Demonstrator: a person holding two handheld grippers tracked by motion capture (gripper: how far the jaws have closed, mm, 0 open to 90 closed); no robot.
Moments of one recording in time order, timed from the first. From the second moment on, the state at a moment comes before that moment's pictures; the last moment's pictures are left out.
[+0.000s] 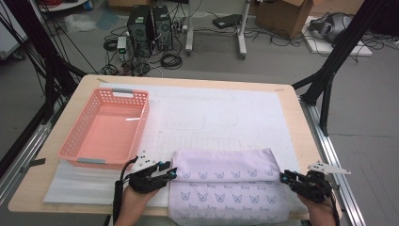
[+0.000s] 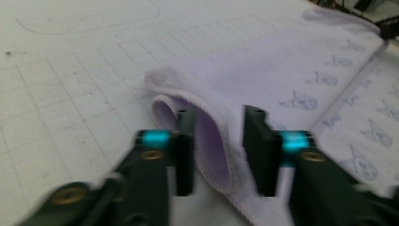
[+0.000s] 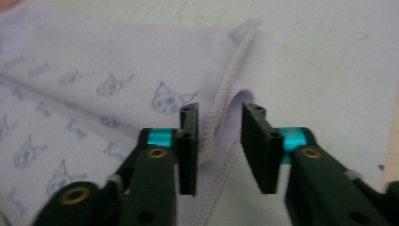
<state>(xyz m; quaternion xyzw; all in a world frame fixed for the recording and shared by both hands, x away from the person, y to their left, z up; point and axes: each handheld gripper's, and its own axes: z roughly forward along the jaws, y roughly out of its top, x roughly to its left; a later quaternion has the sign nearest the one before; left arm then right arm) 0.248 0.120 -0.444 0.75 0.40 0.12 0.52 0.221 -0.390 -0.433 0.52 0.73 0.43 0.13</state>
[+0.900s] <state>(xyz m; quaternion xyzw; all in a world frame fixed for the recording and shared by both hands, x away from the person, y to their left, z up) 0.274 0.110 -0.434 0.74 0.40 0.11 0.53 0.246 -0.368 -0.417 0.51 0.72 0.44 0.18</state>
